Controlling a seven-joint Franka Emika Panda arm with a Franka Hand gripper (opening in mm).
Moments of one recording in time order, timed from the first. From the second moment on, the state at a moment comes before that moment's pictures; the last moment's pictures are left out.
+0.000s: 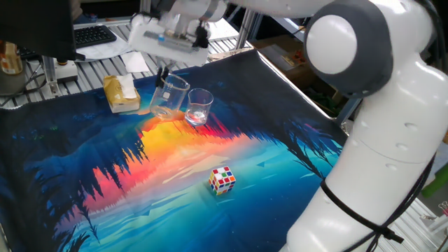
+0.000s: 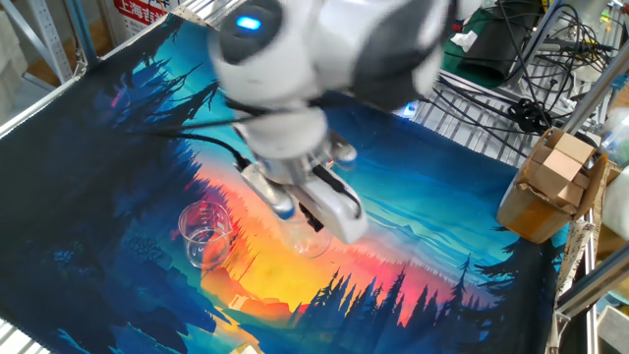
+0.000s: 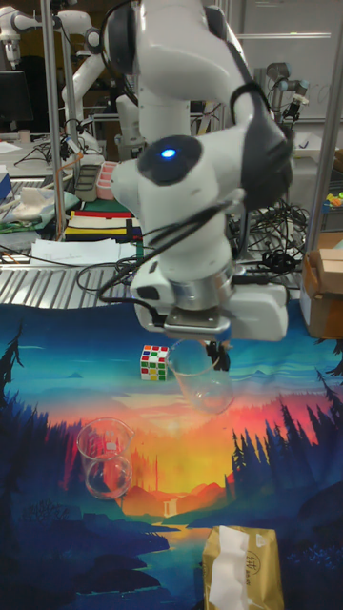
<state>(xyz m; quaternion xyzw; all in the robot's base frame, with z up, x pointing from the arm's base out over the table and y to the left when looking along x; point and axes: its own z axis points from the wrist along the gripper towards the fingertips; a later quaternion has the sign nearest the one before) 0.564 0.082 0.270 -0.17 -0.98 -0.09 0.09</state>
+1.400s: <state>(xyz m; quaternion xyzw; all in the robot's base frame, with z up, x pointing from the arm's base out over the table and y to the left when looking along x) 0.553 0.095 0.182 -0.17 -0.98 -0.04 0.00</state>
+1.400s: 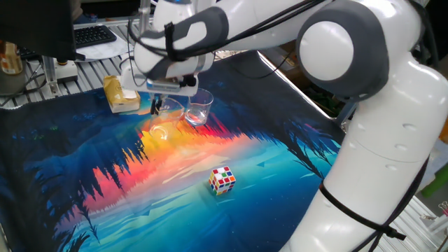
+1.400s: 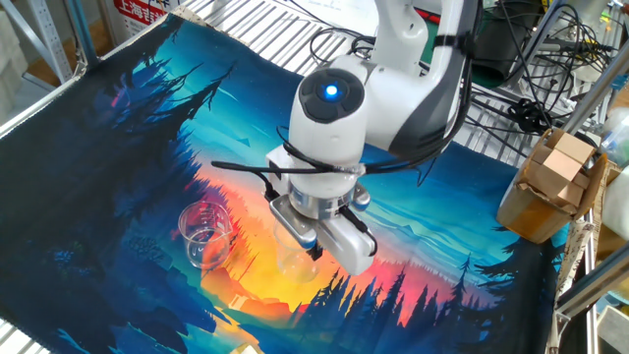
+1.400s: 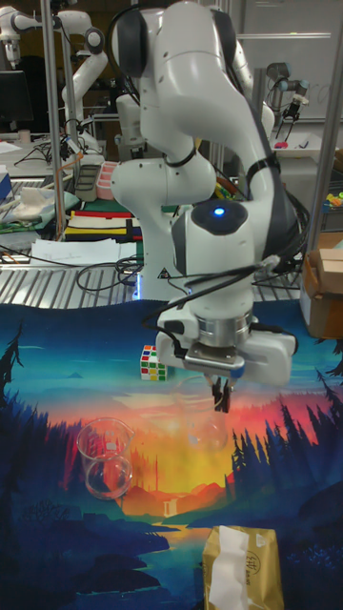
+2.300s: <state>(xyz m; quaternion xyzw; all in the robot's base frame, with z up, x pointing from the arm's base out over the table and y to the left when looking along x) 0.558 0.092 0.149 -0.17 -0.98 -0.03 -0.01</state>
